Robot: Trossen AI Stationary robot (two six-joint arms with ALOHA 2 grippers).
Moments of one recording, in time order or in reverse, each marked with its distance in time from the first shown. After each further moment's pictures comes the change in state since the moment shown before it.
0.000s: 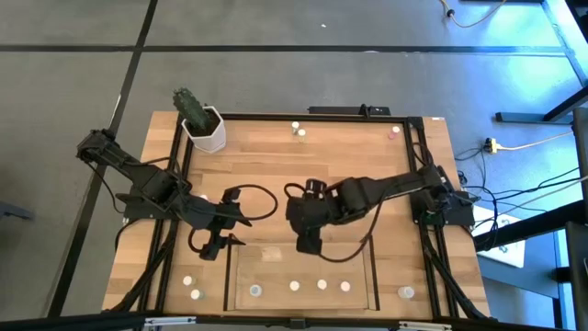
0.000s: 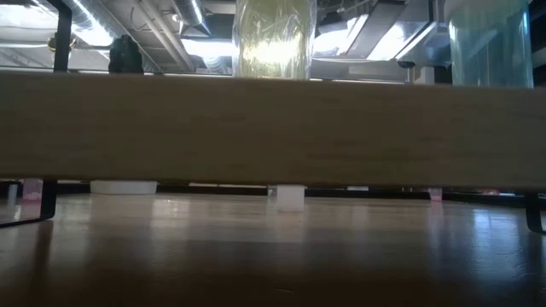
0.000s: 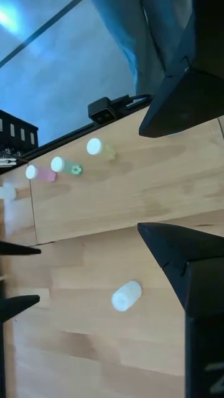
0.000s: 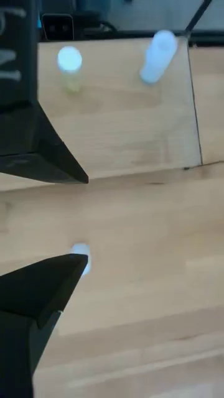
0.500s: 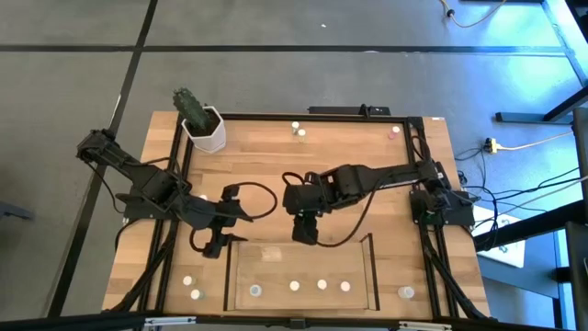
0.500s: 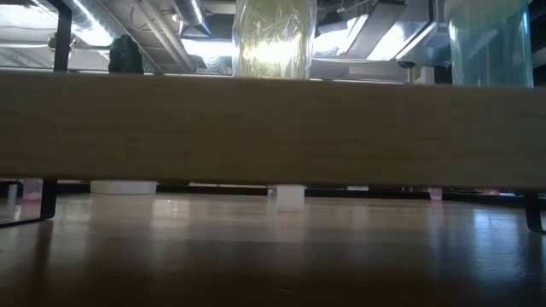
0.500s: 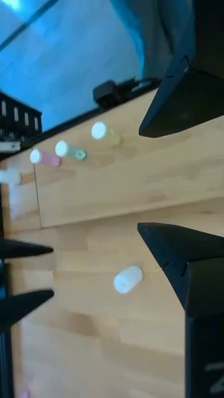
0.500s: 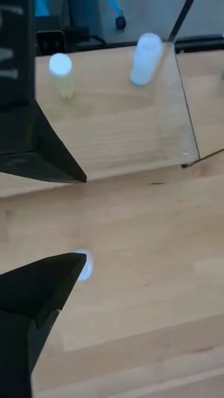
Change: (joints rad) left arm 0.000 0.000 0.000 0.000 -0.075 0.000; right arm -0.089 0.002 -0.001 0.003 -0.114 0.016
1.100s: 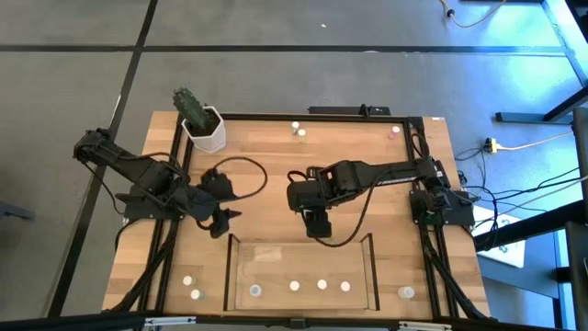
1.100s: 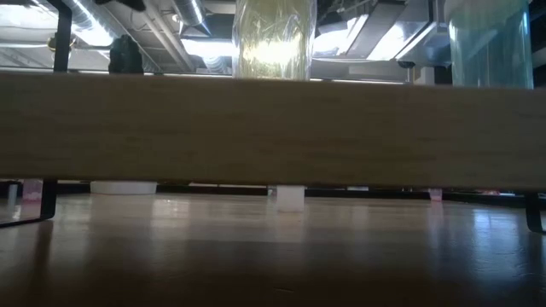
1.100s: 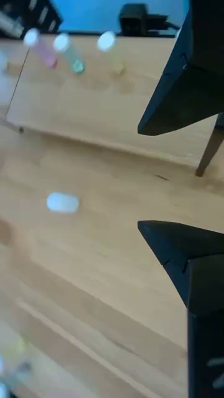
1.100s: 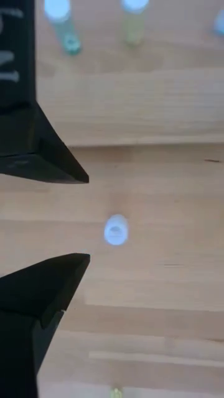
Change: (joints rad) left arm 0.063 -0.053 0.000 -0.301 -0.139 -0.491; right arm -0.027 0.002 -0.013 -0.145 0.008 -0.255
